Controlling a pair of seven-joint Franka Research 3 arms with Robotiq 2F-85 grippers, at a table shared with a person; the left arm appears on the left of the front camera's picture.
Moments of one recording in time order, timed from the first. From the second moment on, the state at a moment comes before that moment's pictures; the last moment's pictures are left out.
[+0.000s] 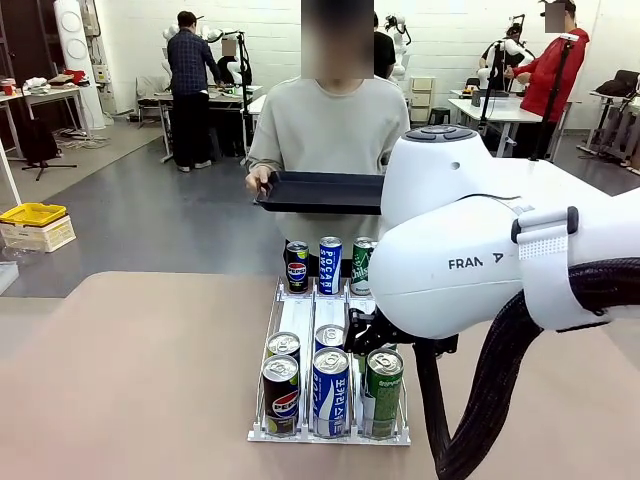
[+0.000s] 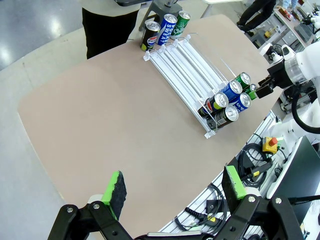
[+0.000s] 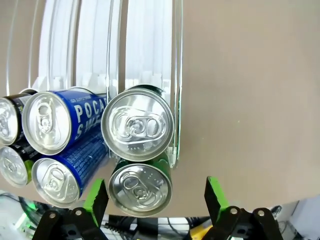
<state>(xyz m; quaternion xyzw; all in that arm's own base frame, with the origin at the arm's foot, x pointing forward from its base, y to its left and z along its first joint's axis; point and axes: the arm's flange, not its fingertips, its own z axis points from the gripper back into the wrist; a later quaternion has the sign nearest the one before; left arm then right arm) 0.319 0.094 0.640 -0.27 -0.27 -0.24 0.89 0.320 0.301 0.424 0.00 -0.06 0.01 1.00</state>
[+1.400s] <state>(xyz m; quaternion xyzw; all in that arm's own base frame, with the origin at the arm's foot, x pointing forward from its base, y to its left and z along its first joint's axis) 0.319 0.094 0.640 -0.27 -0.27 -0.24 0.89 0.323 0.305 0.412 0.00 -0.05 0.03 1.00</state>
